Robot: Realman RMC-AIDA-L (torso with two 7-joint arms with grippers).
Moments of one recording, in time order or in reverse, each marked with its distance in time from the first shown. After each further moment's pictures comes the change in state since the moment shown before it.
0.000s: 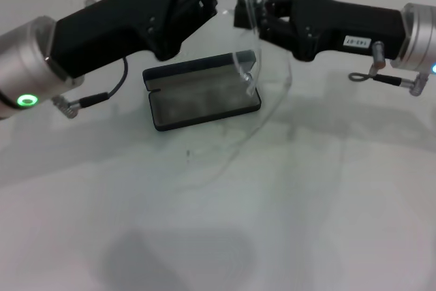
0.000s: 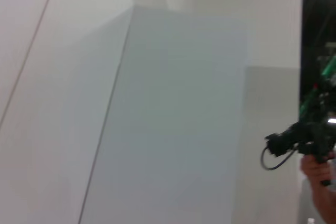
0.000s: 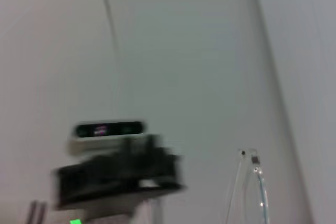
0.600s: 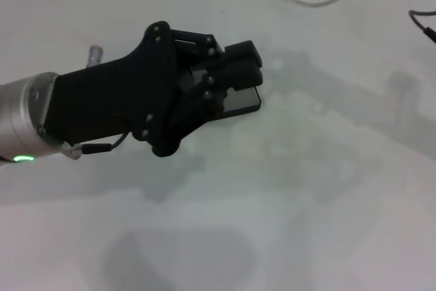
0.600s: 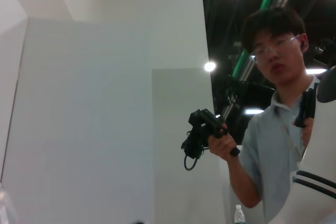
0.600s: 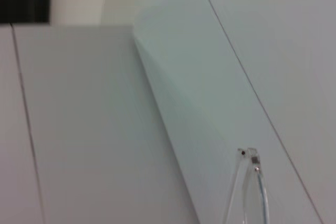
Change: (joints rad) left arm 0.043 0.005 0.128 -0.007 -0.018 0.176 0.194; right arm -0.109 0.001 -0.006 0.032 0.447 -0.033 -0.078
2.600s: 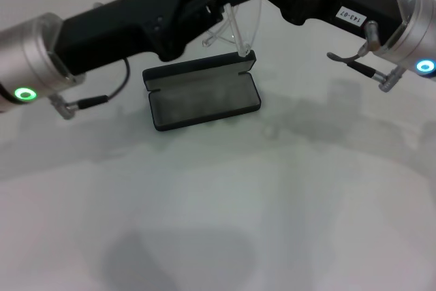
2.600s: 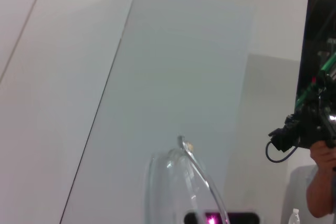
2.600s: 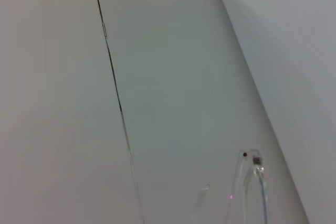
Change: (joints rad) left arm -0.037 0.013 -0.068 0.062 0.024 -0.227 -0.327; right arm 0.081 -0.003 -0.417 0.009 0.202 0.037 -0.110
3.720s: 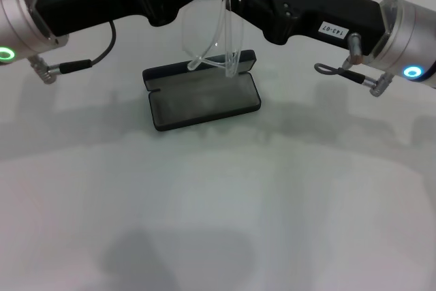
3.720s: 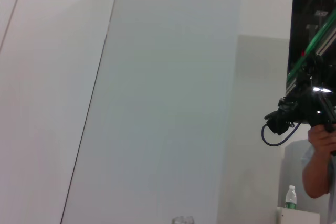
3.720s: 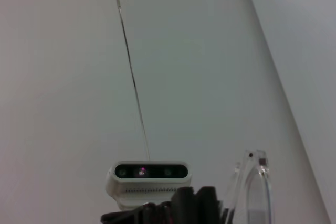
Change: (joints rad) left arm 0.000 0.035 -0.014 0.183 0.019 -0.038 -0.115; right arm 0.014 0.000 -0.004 -0.027 -0.076 0.026 0.001
